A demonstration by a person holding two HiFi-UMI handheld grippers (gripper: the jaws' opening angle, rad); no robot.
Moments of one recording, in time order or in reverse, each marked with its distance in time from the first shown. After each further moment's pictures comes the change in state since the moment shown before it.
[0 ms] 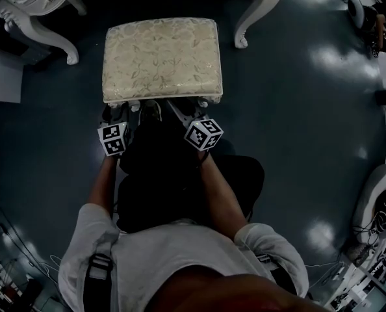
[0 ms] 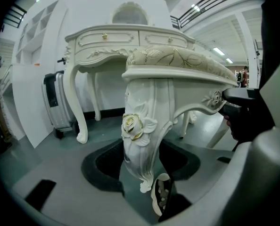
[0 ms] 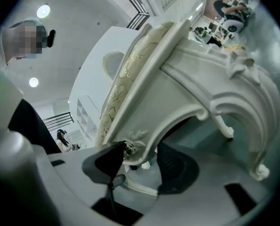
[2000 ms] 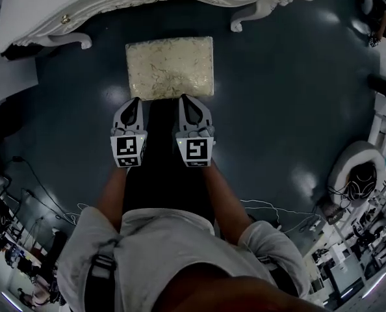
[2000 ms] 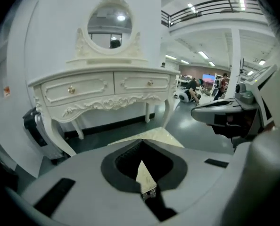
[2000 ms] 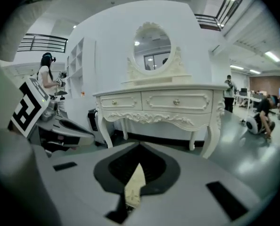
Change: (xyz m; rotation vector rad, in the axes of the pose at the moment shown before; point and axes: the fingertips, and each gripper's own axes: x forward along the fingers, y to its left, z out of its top) left arm -0.128 -0.043 0.326 0.057 0.147 -0.263; right arm 0.035 0.207 0.248 -0.661 0.357 -0.426
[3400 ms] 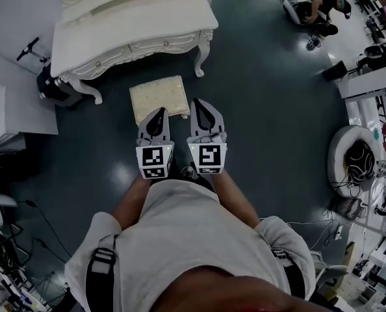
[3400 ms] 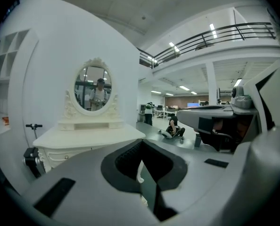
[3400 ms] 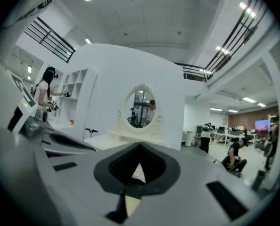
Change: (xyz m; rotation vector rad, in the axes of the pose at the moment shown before) left arm -0.334 -0.195 0.257 0.029 -0.416 -0.124; right arm -0.371 0.014 0.295 -0.134 -0.366 -0.255
